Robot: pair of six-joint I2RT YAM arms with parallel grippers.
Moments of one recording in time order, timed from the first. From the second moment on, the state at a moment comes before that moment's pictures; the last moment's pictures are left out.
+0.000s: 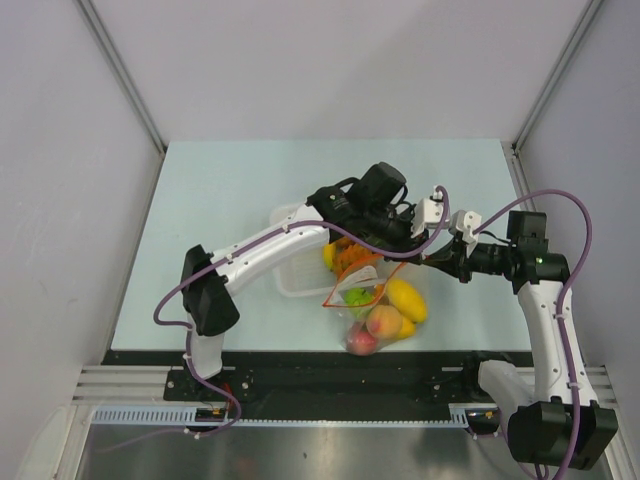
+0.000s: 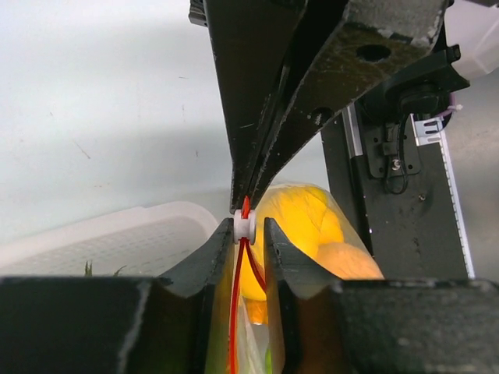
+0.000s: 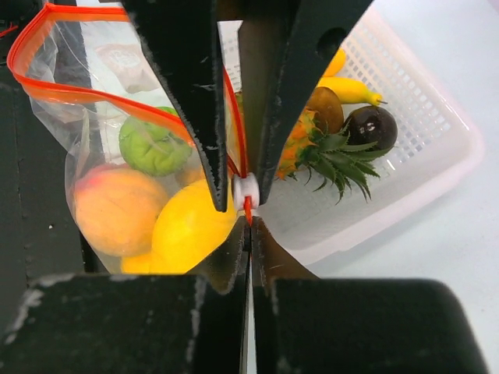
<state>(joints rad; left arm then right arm) -0.99 1.92 1.92 -0.69 0.62 0.38 -0.11 0.94 0.92 -0.89 -1.18 -0.97</state>
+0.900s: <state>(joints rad) -0.96 1.85 1.84 -0.74 0.58 0.40 -0.15 0.91 0.92 -0.90 -1.18 -0.94</state>
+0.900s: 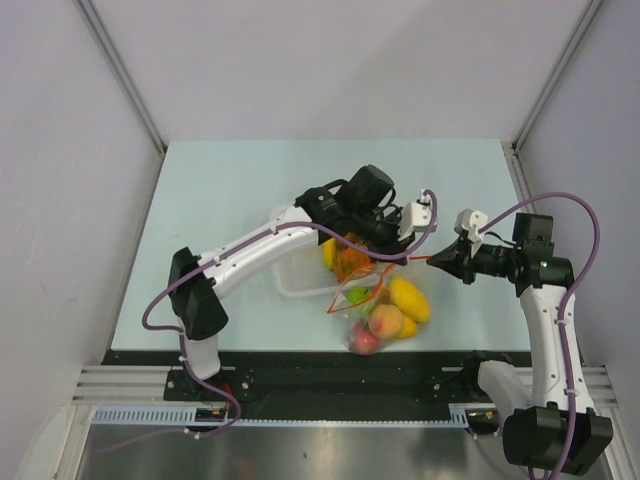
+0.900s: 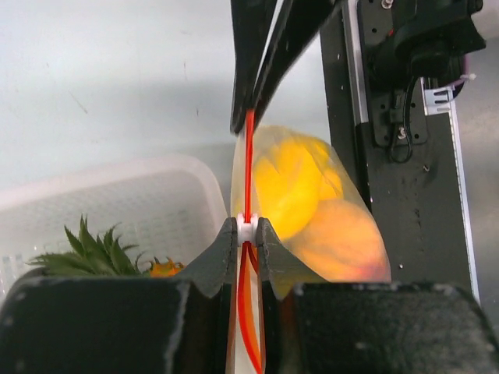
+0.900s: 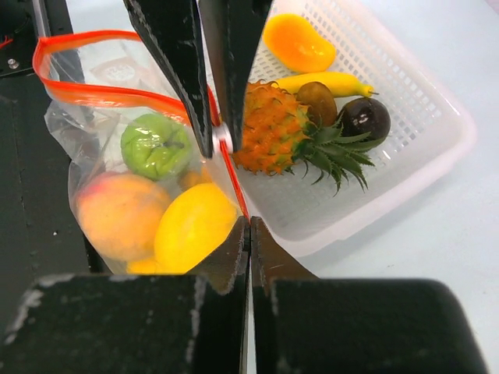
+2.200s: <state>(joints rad) -0.99 1.73 1.73 -0.83 0.52 0.52 0.10 0.89 0.92 -0.78 -1.04 -0.87</state>
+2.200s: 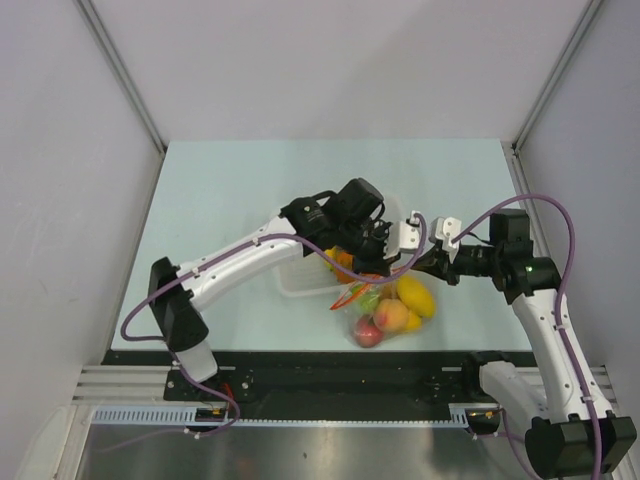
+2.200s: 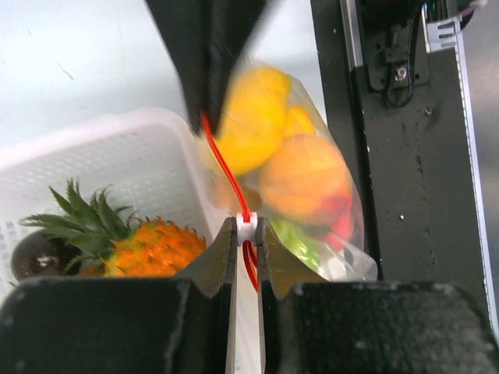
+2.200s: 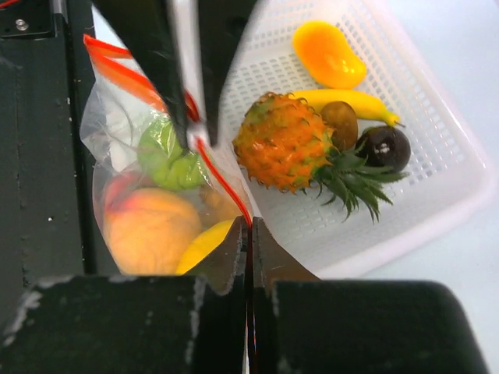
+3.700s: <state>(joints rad) -0.54 1.43 1.51 -0.73 0.54 0.29 -0.18 0.84 1.25 -0.93 -1.17 -0.61</state>
